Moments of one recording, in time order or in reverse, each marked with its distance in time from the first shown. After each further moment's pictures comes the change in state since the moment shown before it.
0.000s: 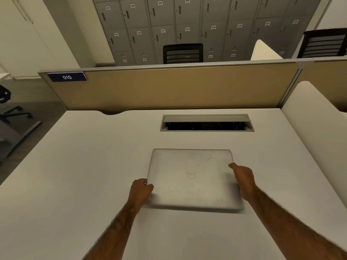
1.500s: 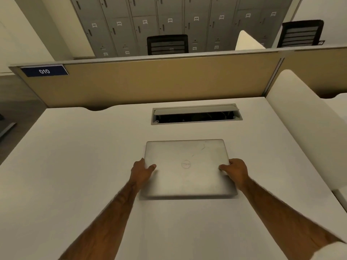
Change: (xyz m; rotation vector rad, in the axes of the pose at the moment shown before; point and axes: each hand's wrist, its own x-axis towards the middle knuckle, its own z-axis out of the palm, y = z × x) left_hand 0.038 0.024 -0.001 0.102 -0.129 0.079; right_hand -0.027 0.016 -0.004 -0.323 0.033 -0.111
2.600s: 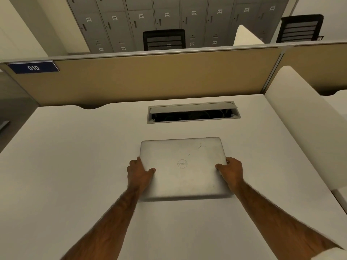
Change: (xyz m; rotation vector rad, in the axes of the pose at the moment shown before) left_hand 0.020 -0.014 0.034 0.227 0.152 0.022; right_hand 0.010 0.007 0.016 -0.073 0.123 -0.034
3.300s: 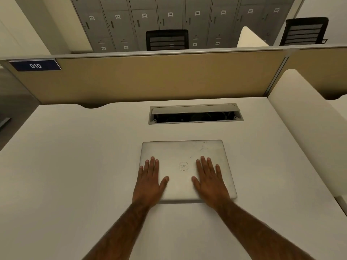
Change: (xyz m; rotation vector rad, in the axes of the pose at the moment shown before) left_hand -0.024 -0.016 0.037 0.366 0.075 0.507; right_hand -0.041 0.012 0.055 -0.872 -0.236 -0.664
